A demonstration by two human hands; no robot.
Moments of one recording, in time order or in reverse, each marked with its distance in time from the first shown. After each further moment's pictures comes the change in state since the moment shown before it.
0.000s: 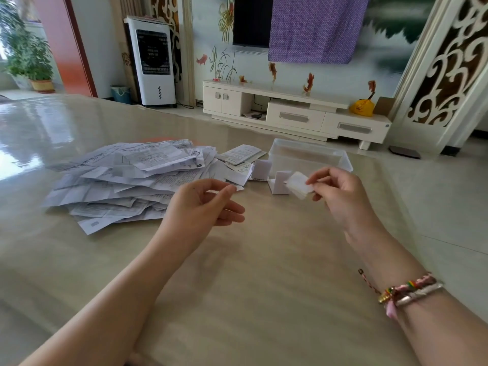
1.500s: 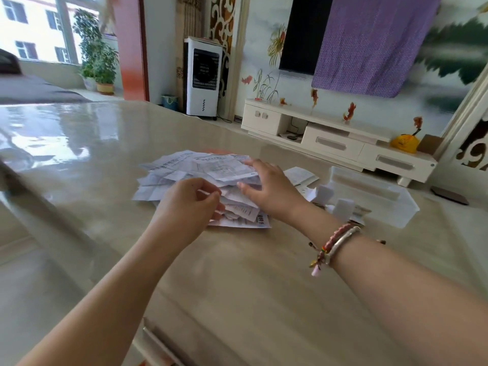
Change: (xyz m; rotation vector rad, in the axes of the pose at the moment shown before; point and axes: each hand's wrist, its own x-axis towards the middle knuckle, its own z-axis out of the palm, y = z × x) left_hand -0.004 0.003 -0.115 0.224 0.293 -0.014; right_hand 0.013 -0.078 0.174 -0.576 -0.488 -0.529
